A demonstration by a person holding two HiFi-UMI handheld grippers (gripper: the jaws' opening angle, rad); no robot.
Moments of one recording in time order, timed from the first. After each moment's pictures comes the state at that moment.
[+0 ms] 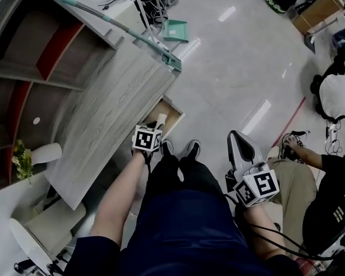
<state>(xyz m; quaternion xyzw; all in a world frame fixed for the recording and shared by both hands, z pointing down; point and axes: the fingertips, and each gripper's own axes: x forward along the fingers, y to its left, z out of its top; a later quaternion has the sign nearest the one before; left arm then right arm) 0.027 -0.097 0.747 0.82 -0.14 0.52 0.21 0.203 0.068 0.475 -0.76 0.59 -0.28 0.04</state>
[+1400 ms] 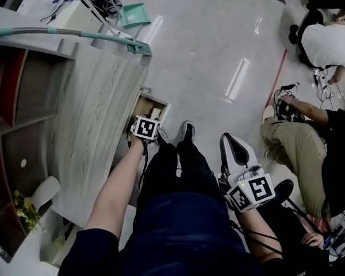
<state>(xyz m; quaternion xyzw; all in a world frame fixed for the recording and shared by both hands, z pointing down) 0.050 -0.077 0.857 0.78 0.01 0.62 0.14 0.172 0.094 0.510 -0.82 0.46 -0.34 0.04</state>
